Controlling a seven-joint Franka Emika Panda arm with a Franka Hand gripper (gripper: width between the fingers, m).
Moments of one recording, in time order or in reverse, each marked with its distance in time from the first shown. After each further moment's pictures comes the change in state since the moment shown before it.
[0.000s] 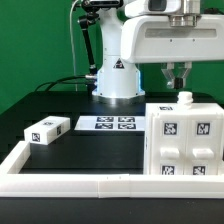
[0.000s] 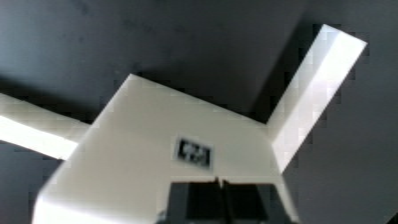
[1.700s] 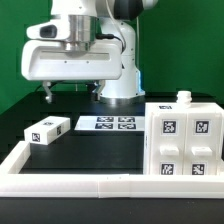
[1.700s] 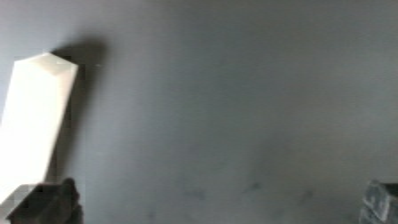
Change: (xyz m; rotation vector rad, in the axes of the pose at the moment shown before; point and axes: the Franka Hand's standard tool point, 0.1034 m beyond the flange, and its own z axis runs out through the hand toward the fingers) arm -0.157 0.143 0.031 -0.041 -0.076 -0.034
